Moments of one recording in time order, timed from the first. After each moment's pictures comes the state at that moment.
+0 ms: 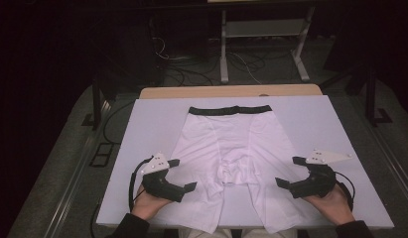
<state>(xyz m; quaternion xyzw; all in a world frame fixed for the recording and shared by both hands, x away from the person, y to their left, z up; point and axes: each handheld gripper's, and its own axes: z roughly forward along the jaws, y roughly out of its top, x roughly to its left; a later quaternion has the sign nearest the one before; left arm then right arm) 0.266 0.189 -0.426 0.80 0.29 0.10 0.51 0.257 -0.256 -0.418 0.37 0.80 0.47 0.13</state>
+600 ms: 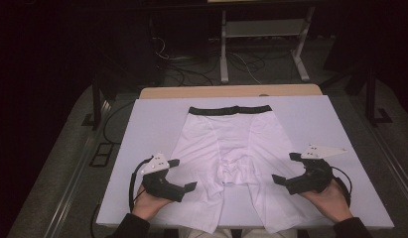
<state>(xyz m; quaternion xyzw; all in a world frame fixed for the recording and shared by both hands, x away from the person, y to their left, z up) 0.266 0.189 -0.427 0.80 0.29 0.10 0.51 0.263 -0.244 -0.401 0.36 0.81 0.45 0.13</state>
